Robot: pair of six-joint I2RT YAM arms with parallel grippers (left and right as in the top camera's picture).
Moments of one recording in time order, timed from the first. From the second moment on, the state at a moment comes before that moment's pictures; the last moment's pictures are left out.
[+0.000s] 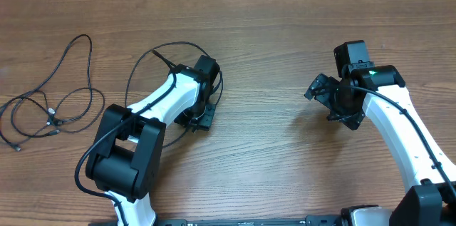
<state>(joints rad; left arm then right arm) -0.41 1.93 1.20 -0.93 -0.05 -0.18 0.12 1.51 1.14 -1.02 -0.03 0.75</state>
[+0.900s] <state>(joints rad) -0.41 1.93 1.20 -0.94 -0.06 -0.18 0.12 1.51 1.14 -1.02 -0.03 0.75</state>
